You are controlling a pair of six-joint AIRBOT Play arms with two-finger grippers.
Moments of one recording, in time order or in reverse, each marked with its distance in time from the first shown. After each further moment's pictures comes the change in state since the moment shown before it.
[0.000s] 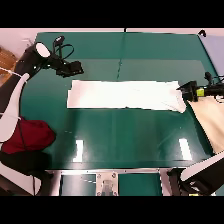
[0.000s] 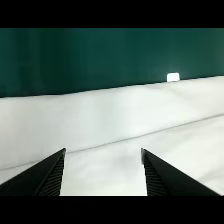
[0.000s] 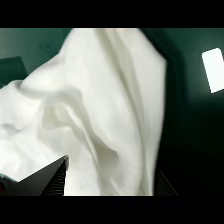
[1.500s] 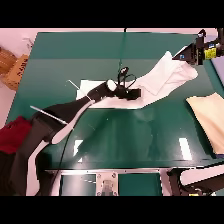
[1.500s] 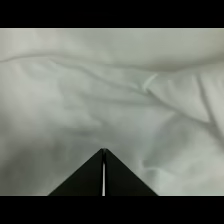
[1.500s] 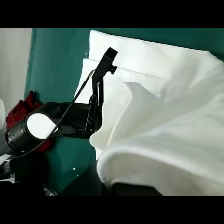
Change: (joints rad) left arm -0.517 -0.349 0.137 -0.427 0.323 0.086; right arm 0.296 0.386 0.306 0.121 0.310 0.190
